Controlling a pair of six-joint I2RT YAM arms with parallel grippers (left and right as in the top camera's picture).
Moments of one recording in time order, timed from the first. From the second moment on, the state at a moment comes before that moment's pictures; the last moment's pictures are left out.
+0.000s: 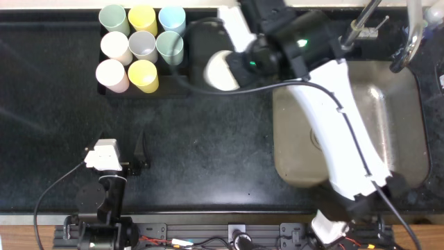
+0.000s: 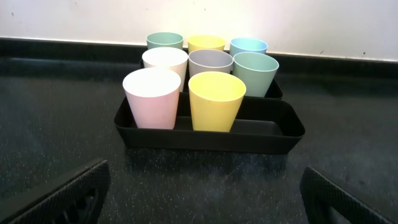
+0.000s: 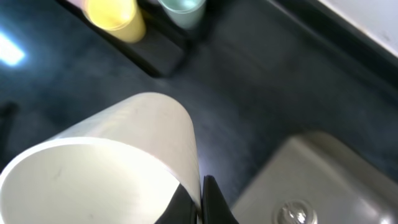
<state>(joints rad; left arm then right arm) 0.01 0.01 0.07 -0.21 0.03 -0.07 0.56 1.93 2.40 -1.55 -0.09 -0.08</state>
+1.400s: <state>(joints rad) 0.01 0.01 0.07 -0.21 0.03 -0.07 0.65 2.35 2.52 -1.37 -0.11 -0.08</state>
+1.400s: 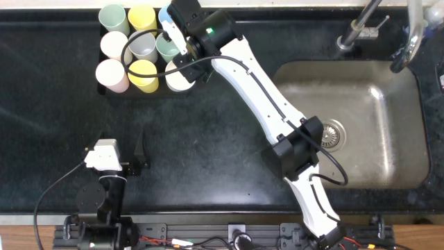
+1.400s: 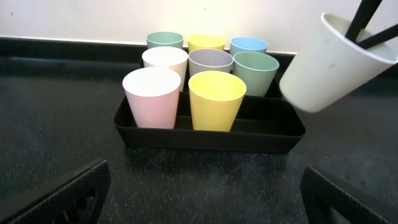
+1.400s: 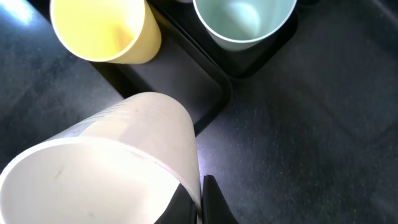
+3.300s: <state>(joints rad) 0.01 0.01 0.07 -0.21 0.03 -0.07 0.66 2.51 2.52 -1.26 -0.11 -0.11</state>
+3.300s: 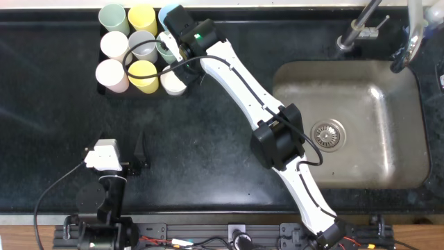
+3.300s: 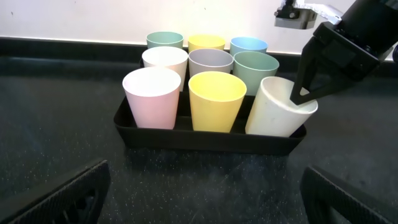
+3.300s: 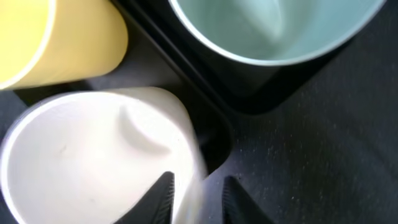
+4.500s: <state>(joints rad) 0.01 0.01 0.07 -0.21 0.03 -0.07 0.58 1.86 2.51 -1.61 0.12 0.00</state>
